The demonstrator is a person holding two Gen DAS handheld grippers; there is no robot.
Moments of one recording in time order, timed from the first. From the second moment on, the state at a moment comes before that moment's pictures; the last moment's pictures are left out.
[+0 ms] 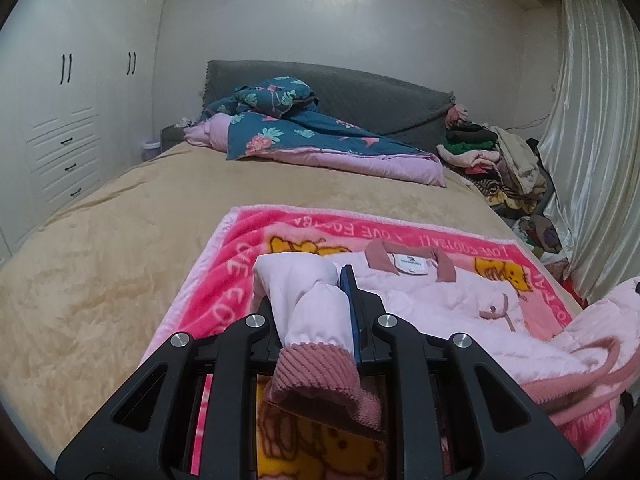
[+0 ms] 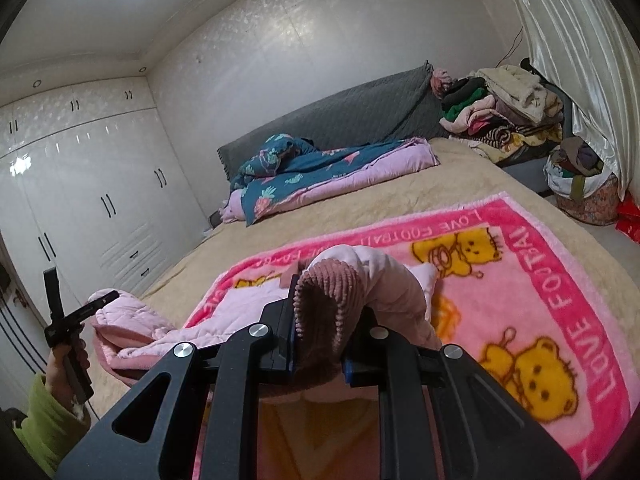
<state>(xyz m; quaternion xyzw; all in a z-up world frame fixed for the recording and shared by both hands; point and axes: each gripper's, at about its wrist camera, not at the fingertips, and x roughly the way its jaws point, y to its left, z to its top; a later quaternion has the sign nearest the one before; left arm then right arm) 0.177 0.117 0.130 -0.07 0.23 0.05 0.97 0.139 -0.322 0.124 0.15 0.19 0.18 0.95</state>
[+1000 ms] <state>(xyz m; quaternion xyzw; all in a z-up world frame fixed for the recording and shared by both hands) 0.273 0.110 0.068 -0.02 0.26 0.10 0.96 0.270 -0.327 0.060 0.17 0.27 0.12 0.94</state>
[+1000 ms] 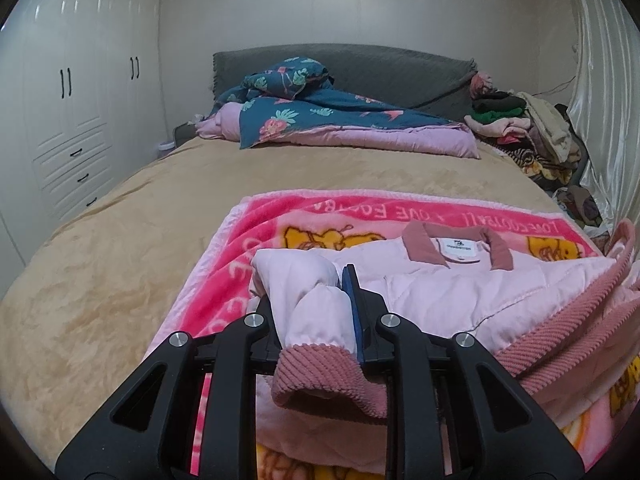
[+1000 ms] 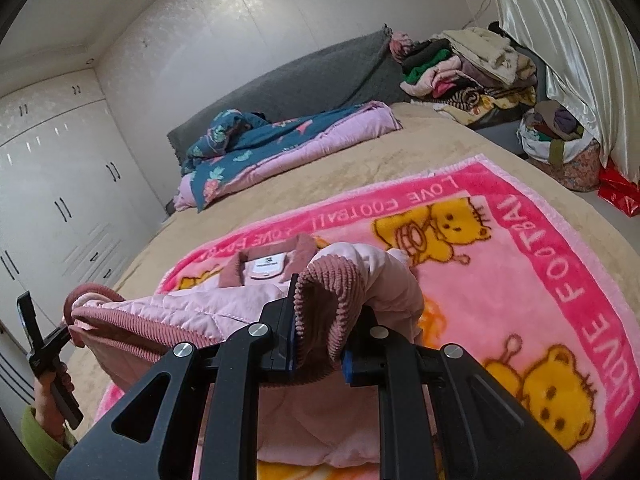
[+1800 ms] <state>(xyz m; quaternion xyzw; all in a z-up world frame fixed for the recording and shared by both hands) 0.294 0.112 0.040 -0.05 0.27 0.09 0.96 0.340 -0.325 0.015 0.18 0.33 0.10 0.92</state>
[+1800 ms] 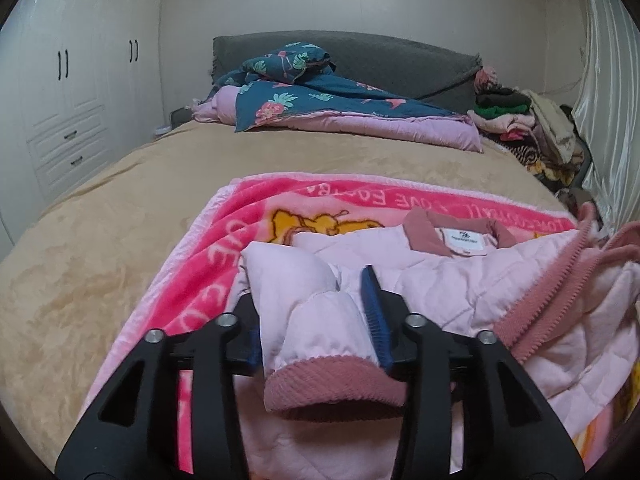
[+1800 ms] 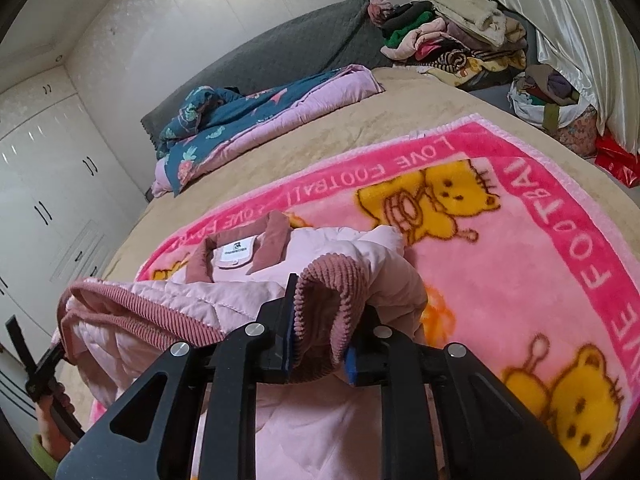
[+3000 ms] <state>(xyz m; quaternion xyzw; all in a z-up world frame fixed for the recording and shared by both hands) 0.242 0.119 0.036 -0.06 0.27 0.08 0.96 0.282 -0.335 0.061 0.13 0.27 0.14 0.95</state>
